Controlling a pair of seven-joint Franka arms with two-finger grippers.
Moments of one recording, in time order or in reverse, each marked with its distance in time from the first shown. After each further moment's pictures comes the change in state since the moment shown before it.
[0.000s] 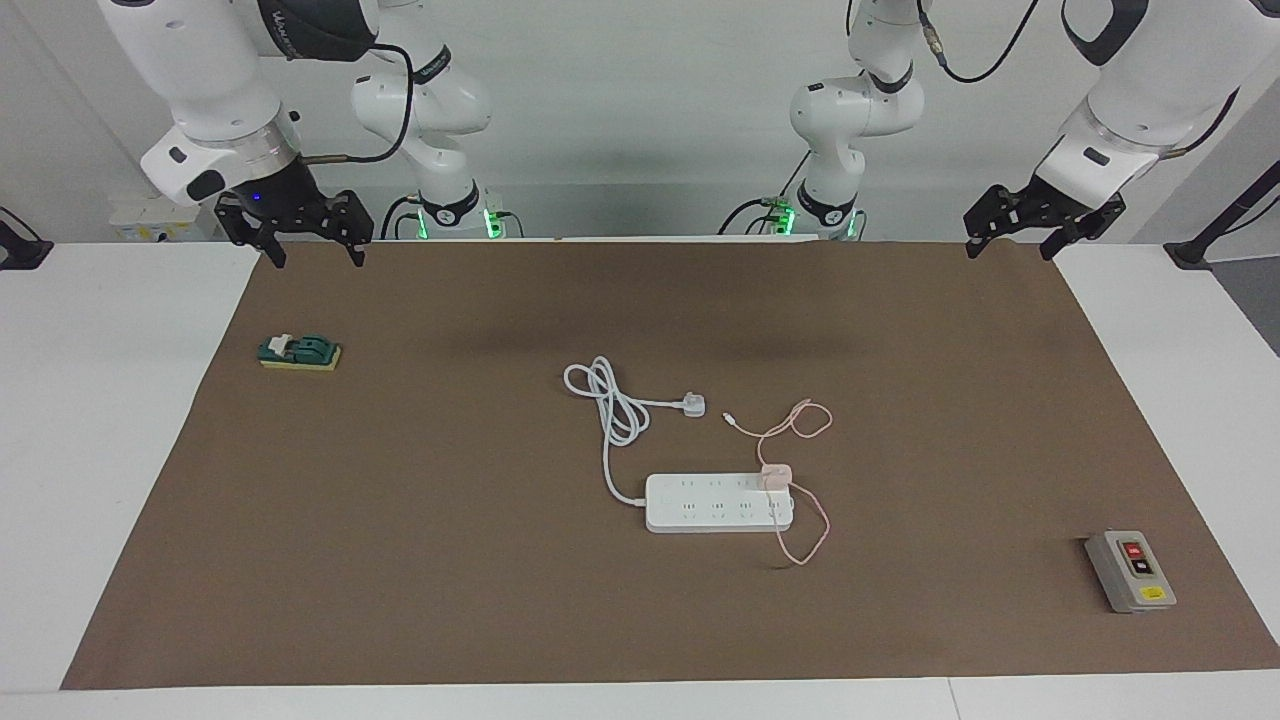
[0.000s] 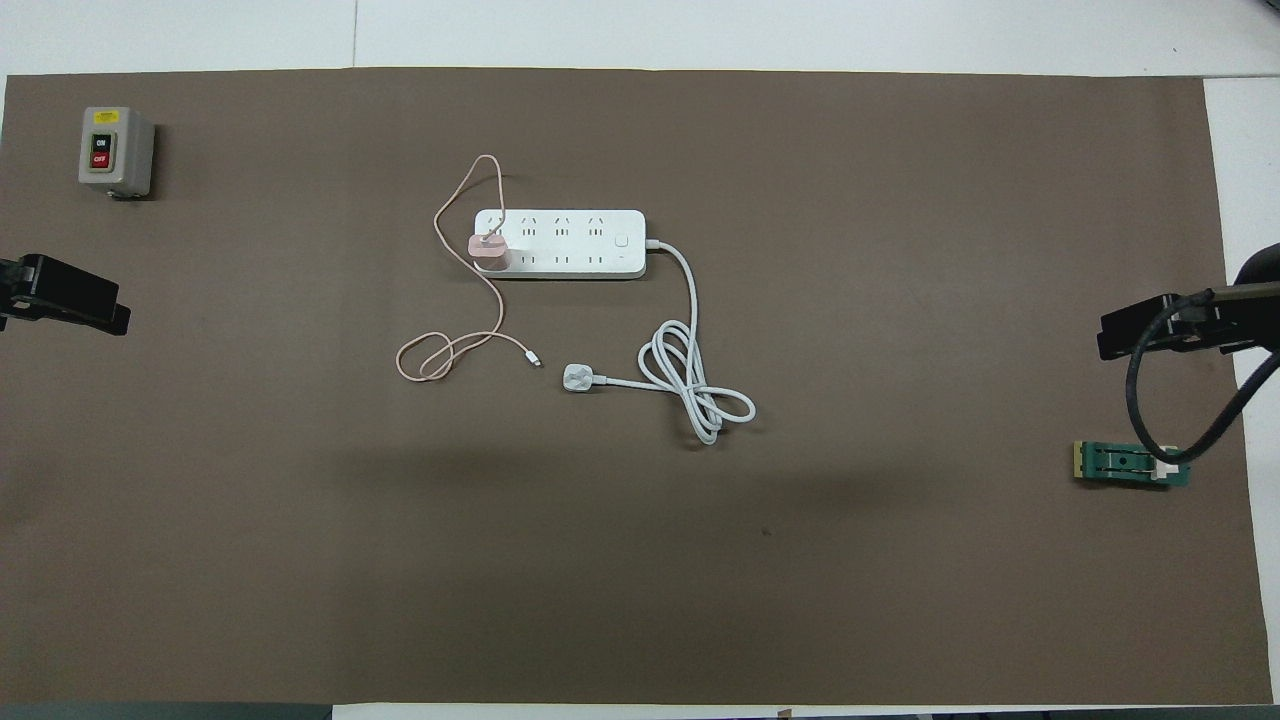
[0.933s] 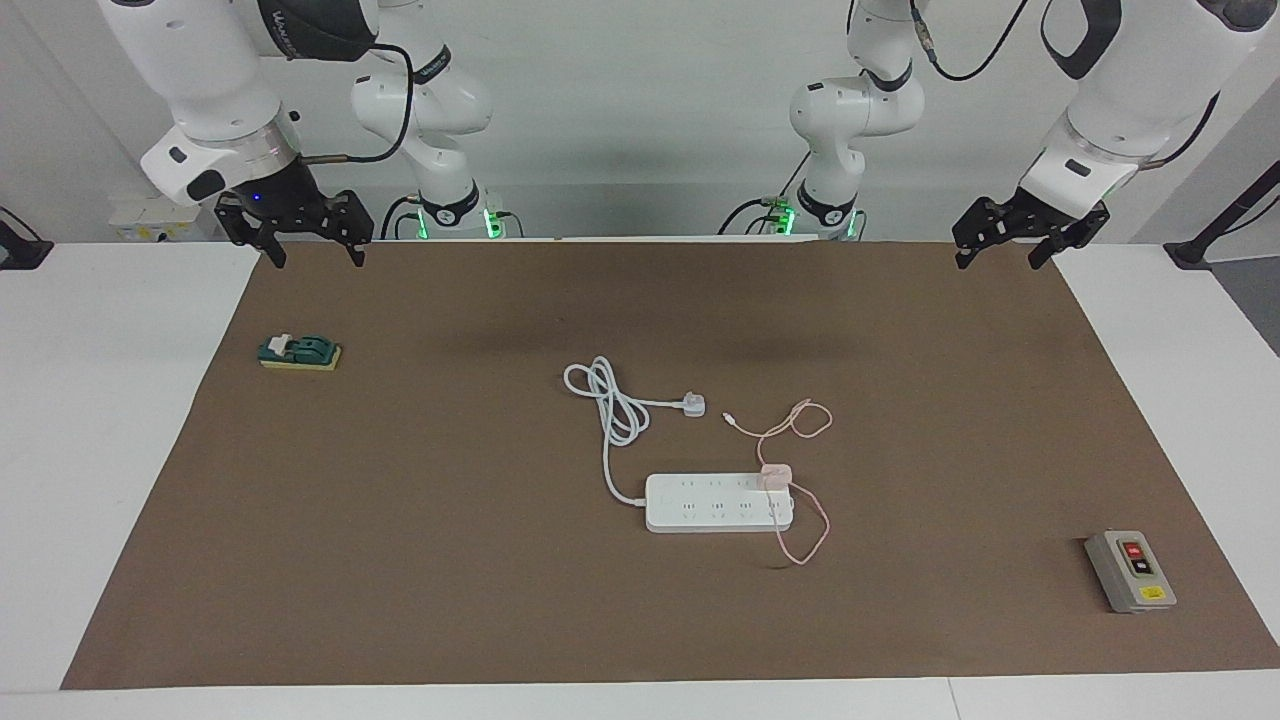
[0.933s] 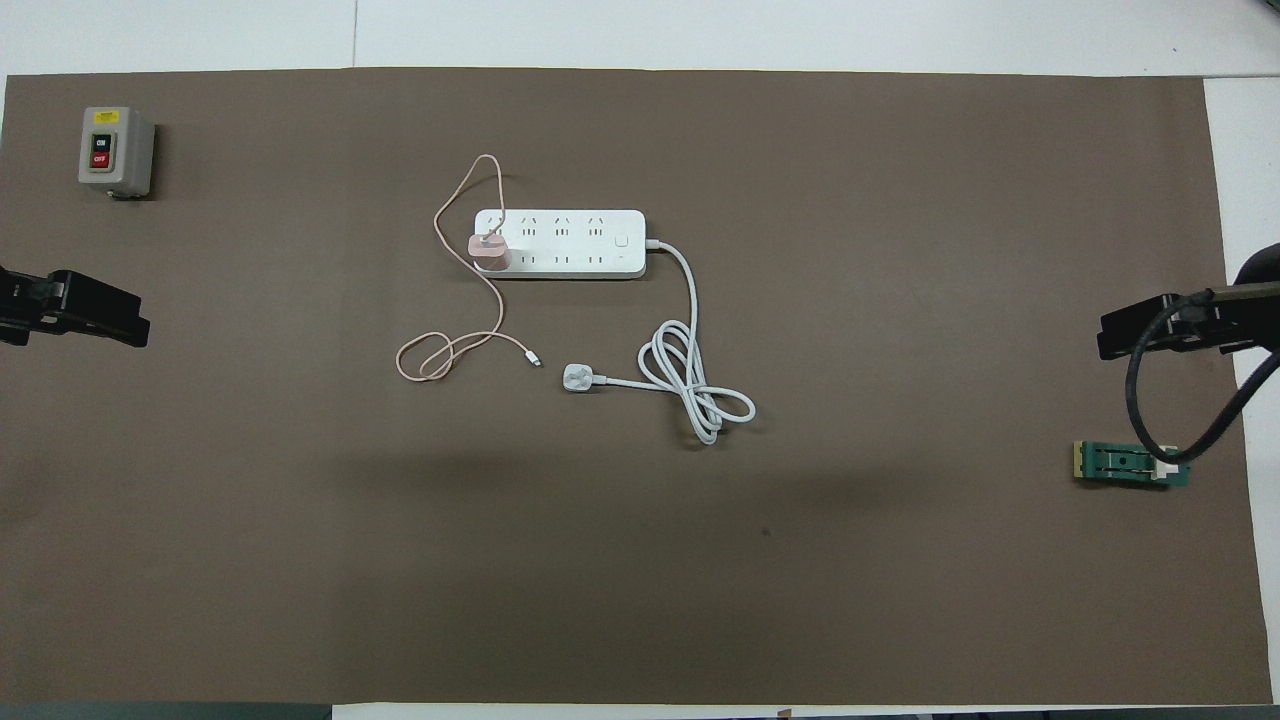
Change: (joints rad) left arm -0.012 -0.058 0.010 -0.117 0.001 0.065 -0.031; right arm 0.000 0.000 0.007 0.000 0.000 0.000 0.000
